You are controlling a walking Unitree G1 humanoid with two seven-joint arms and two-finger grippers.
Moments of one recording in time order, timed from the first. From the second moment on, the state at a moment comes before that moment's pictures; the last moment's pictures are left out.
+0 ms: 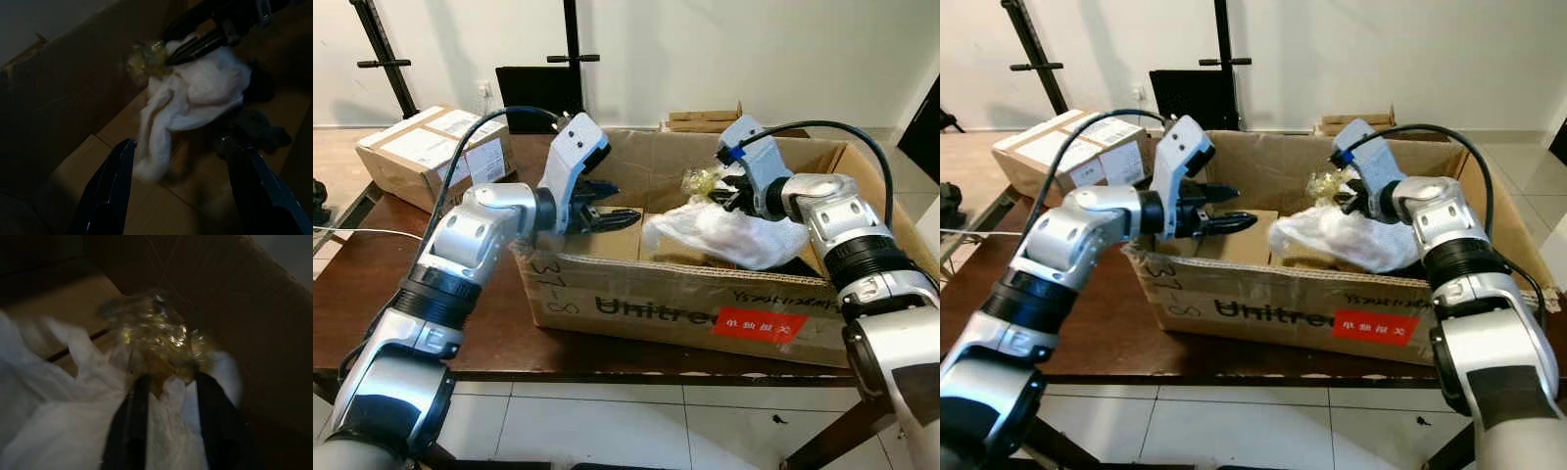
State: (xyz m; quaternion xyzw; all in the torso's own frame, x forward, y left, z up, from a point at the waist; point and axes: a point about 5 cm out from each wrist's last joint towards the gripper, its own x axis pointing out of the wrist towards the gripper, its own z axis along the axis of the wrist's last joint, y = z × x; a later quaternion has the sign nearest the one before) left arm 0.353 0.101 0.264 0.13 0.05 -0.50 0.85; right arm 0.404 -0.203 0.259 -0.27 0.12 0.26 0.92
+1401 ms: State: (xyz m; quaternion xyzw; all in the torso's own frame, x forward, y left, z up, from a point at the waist) left arm 0.355 0.113 0.268 0.10 0.04 -0.47 0.87; right arm 0.401 -0.220 0.273 -0.17 0.13 0.22 0.95
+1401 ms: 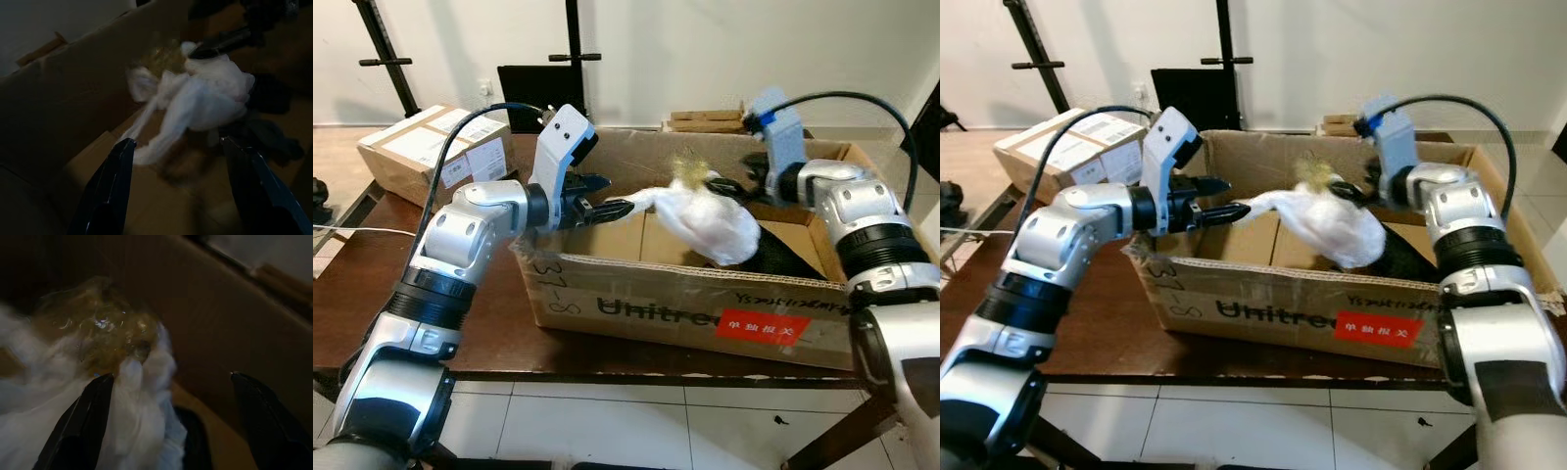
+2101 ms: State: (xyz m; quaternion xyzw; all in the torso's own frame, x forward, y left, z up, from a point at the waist) left arm 0.351 0.113 0.281 0.04 0.00 -0.49 0.87; right arm 0.392 -0.217 0.319 0.14 -0.02 0.31 0.94
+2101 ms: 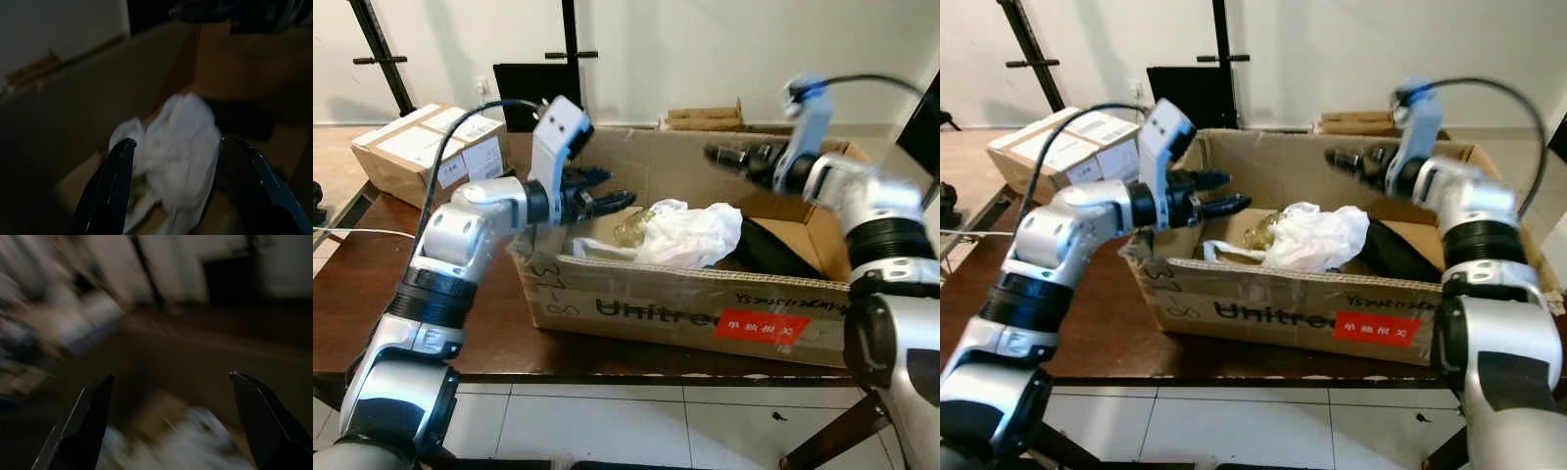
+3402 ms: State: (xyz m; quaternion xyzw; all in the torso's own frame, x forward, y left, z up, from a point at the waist) left arm 0.341 0.135 0.295 -0.02 -0.11 -0.32 0.94; right arm 0.359 -0.189 0.310 0.05 -0.13 0.24 0.96
